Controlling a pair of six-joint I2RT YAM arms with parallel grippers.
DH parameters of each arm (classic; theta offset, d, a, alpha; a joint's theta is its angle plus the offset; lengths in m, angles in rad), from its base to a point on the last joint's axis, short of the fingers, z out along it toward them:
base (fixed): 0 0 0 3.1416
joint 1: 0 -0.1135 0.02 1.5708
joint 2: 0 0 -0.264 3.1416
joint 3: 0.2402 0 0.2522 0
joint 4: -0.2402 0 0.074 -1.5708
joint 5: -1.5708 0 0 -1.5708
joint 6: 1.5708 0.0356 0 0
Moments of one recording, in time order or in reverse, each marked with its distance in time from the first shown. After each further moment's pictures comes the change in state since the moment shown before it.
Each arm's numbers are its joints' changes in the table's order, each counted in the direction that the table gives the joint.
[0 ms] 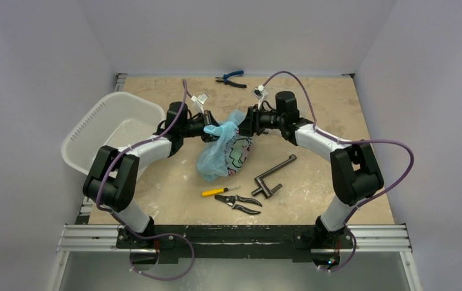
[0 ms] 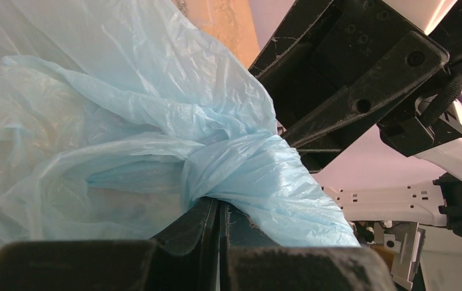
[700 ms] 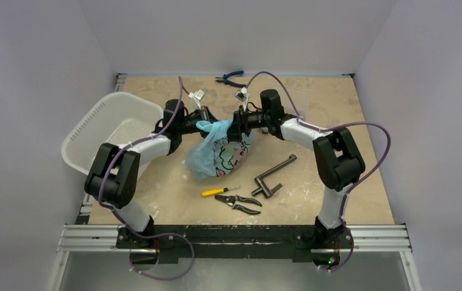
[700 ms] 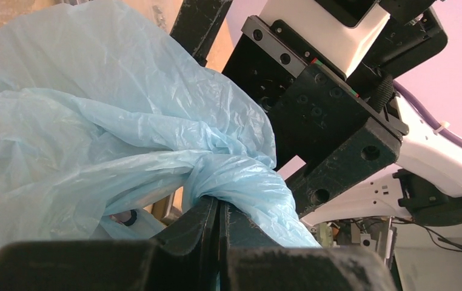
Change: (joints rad) left arm -0.021 0.033 0.009 0.105 -0.057 -0.101; right arm -0.071 0.187 0.135 0.009 0.167 -0.088
